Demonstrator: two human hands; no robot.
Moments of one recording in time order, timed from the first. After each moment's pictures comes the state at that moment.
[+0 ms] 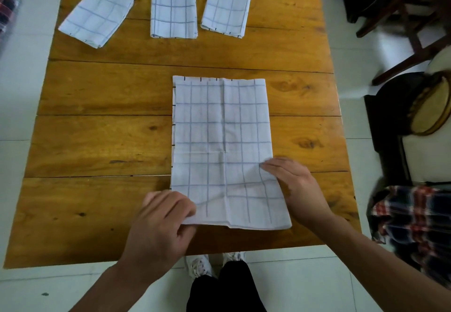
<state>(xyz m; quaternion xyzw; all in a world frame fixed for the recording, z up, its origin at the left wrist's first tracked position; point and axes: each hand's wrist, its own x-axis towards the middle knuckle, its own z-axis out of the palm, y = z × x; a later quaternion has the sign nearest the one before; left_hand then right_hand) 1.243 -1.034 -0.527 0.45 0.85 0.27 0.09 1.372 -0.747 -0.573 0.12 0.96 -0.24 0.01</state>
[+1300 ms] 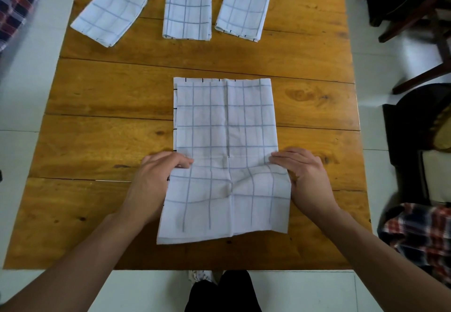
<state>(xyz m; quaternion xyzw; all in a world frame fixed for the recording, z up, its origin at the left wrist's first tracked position) 1.156 -1.007 -0.566 0.33 0.88 0.28 0.20 1.324 -0.723 -0.577 0.14 0.96 -0.24 -0.05</state>
